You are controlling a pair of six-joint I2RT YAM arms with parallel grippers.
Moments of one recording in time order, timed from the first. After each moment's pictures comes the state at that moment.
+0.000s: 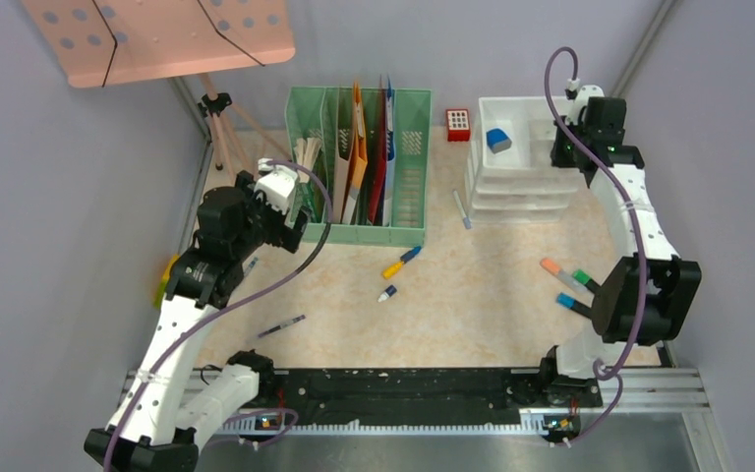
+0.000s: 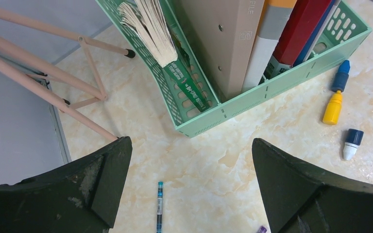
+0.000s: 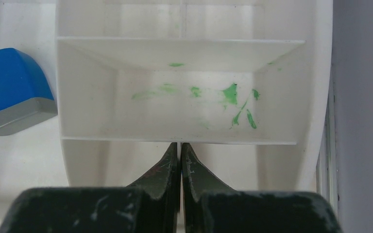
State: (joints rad) left arm -0.26 0.86 1.03 -0.55 0.09 0.32; right arm -0.08 1.59 1.48 -0.50 -0.09 -0.06
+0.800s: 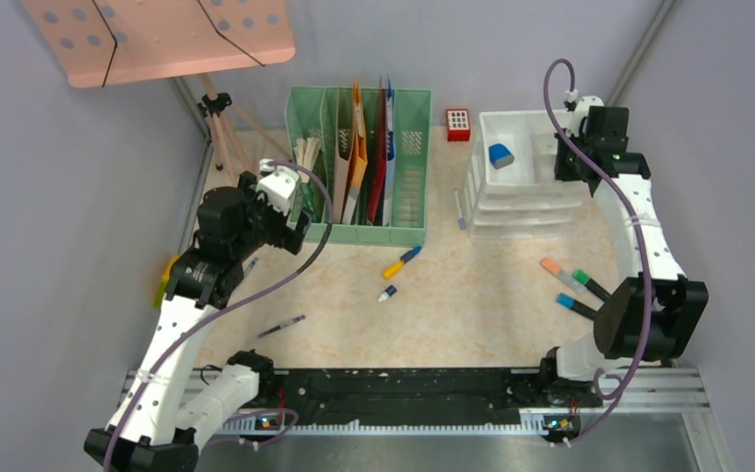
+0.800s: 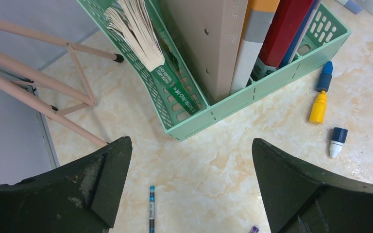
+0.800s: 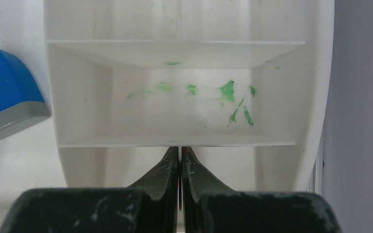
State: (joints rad) left arm -0.26 0.86 1.03 -0.55 0.14 0.31; right arm -0.08 1.49 1.42 -0.61 -0.04 -0.10
